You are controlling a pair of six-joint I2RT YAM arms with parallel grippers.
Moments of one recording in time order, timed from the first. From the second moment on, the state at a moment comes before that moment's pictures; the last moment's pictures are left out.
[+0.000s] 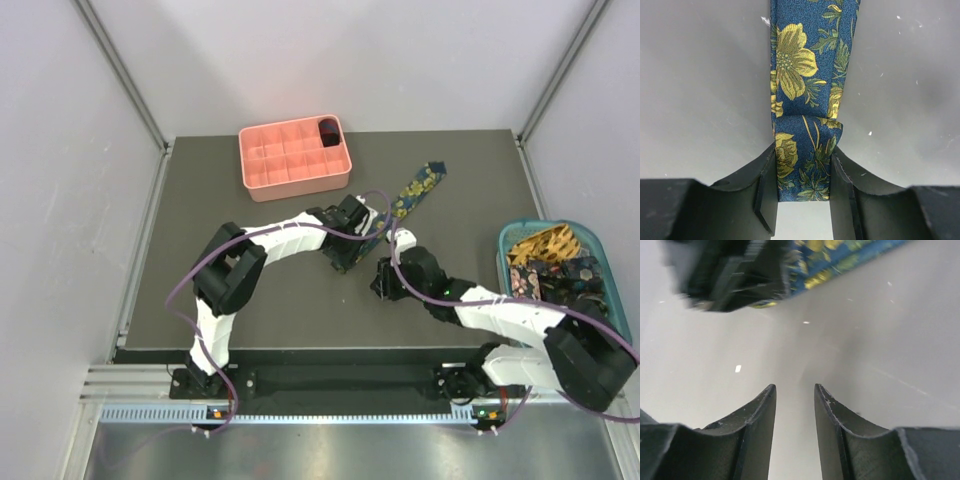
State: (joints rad) left arm -0.79 2.02 1.43 -0.54 0.01 -0.14; right arm 0.71 1.20 0.45 0.10 0.00 0.40
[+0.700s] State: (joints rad) left arm -0.81 2.04 1.47 -0.68 0.01 -0.18; right arm 1.29 1.54 0.81 0.01 0.52 0.08
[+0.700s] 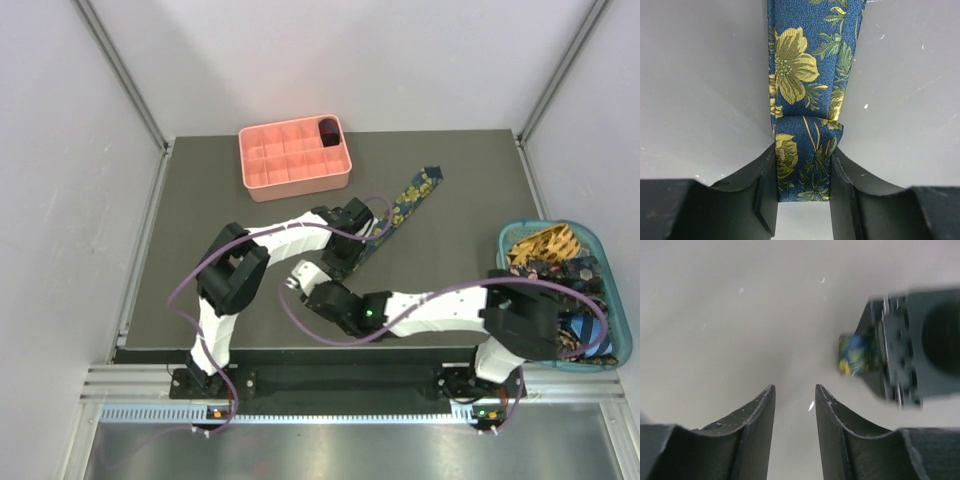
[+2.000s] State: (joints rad) left arm -0.81 2.20 1.72 -0.95 0.01 -0.18; right arm 1.25 2.16 1.36 -0.46 1.05 -0.11
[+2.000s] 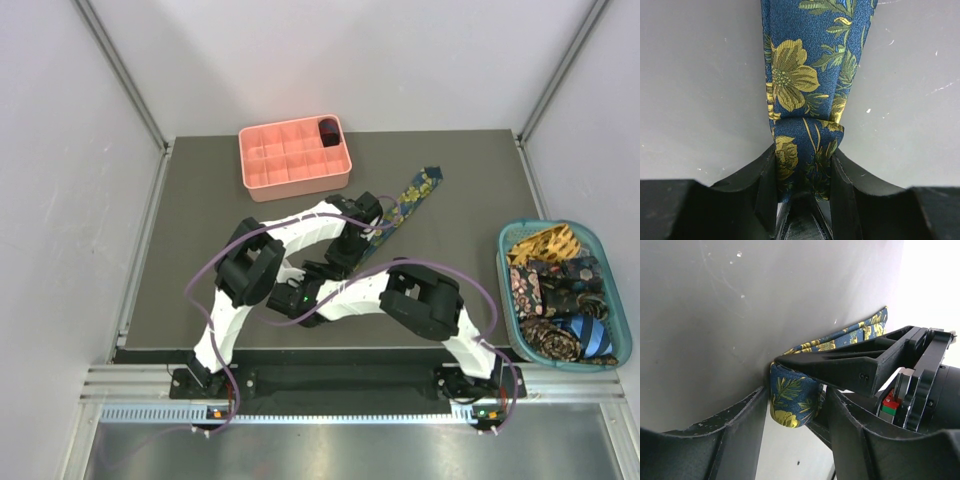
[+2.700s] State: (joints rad) left arm -0.81 2.21 1.75 -0.97 0.01 -0.18; right arm 1.22 2.16 1.38 -0.49 0.99 -0.08
